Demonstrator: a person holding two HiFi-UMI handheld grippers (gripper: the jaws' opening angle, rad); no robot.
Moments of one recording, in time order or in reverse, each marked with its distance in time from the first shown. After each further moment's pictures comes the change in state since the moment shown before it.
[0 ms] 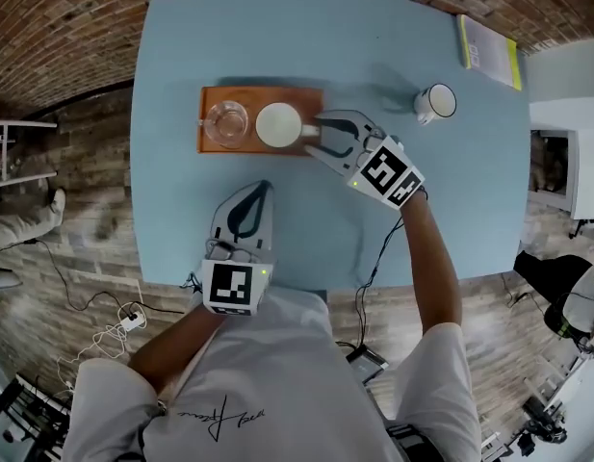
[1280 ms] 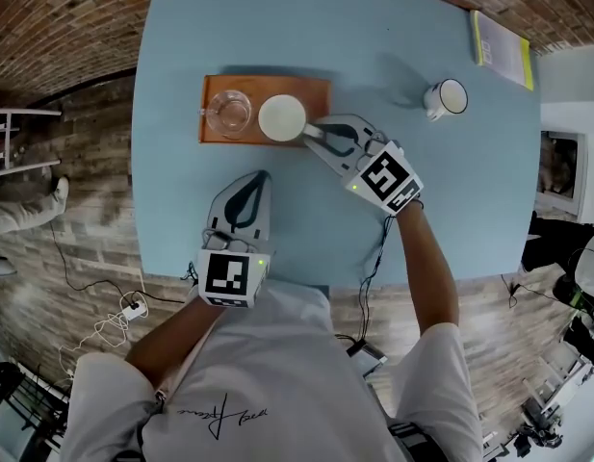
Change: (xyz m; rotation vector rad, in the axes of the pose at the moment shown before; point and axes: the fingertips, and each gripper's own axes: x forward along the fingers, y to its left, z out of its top) left arm 0.005 0.009 -0.009 -0.010 0.029 0.029; right arm 0.006 0.012 -0.001 0.041 -0.071 -0.021
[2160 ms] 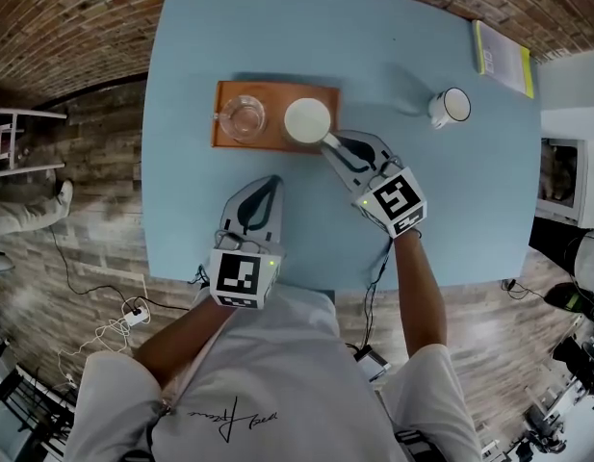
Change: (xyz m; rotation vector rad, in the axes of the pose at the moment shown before) left arm -0.001 -0.001 -0.003 -0.023 -0.009 -0.024; right arm -0.018 -0.003 -0.002 0.144 -0.050 -0.200
